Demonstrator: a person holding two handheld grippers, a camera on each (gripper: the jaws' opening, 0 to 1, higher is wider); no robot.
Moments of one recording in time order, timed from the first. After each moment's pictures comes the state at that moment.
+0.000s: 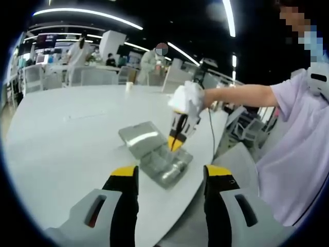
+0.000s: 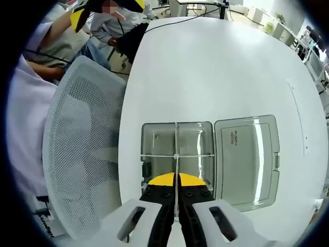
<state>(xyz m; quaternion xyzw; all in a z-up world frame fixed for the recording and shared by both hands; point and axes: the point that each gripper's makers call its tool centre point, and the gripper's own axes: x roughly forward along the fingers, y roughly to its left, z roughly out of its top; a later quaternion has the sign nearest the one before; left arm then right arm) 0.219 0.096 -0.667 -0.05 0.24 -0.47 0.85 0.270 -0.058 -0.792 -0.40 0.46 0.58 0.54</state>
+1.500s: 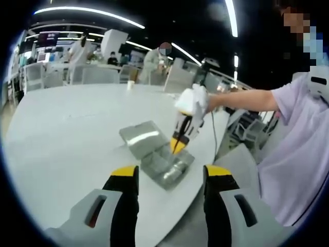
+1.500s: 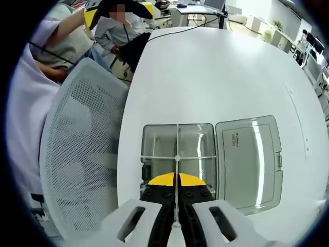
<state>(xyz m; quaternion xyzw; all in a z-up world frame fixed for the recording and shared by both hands) 0.223 0.093 -0.668 -0.06 0.25 -0.46 0.85 0.266 -0.056 -0.803 -0.38 0.43 0.60 0.56</state>
